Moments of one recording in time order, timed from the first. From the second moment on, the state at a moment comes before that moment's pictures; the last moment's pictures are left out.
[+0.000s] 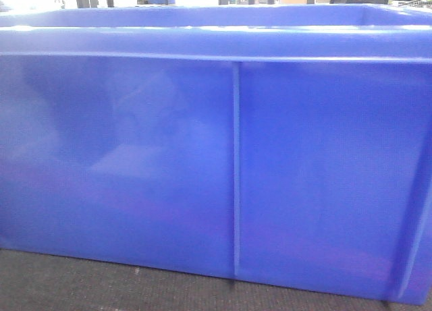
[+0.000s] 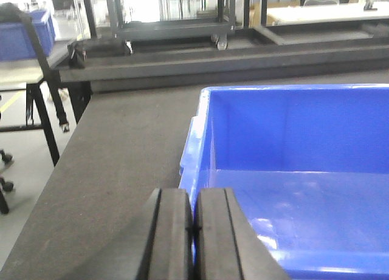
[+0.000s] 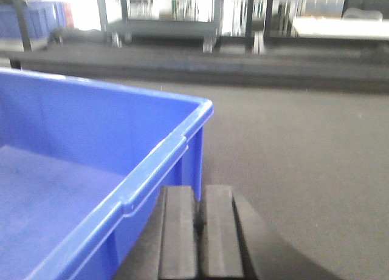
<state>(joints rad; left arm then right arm) -0.14 0.15 -0.56 0.28 0.59 -0.17 0.19 0.10 -0.44 0.16 0.48 -0.12</state>
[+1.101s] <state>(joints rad) -0.13 0.05 -0.46 0.24 0.56 -0.17 0.19 0.01 -0.38 0.16 0.45 -0.12</state>
